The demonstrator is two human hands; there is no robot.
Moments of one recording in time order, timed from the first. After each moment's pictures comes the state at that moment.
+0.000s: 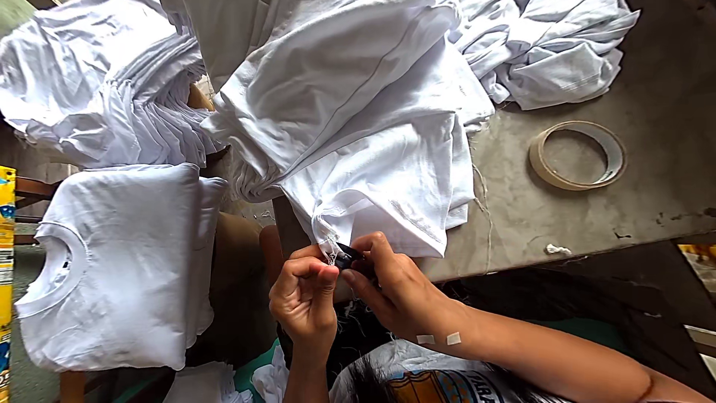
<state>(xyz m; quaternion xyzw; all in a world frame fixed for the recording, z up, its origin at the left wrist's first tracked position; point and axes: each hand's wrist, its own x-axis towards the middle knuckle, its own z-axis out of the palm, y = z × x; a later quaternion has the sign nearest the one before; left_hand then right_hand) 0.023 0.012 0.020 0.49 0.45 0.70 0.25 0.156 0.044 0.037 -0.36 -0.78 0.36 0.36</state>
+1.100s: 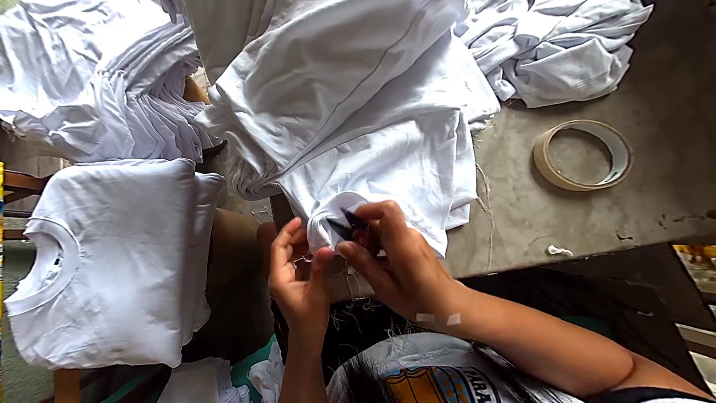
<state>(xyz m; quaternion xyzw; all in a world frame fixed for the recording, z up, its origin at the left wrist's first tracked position) 0.020 0.017 0.017 0.45 0.60 0.61 0.25 0.150 0.071 0.050 -0.35 -0.77 0.33 0.41</state>
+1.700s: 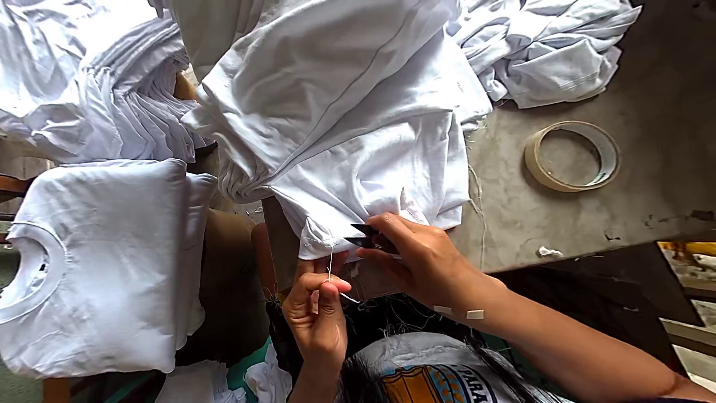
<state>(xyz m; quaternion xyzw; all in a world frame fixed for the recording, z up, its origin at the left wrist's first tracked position) 0.047 -0.002 0.011 0.37 0.38 0.74 0.41 0.189 0.079 0.034 -0.36 -0.84 0.22 0.33</state>
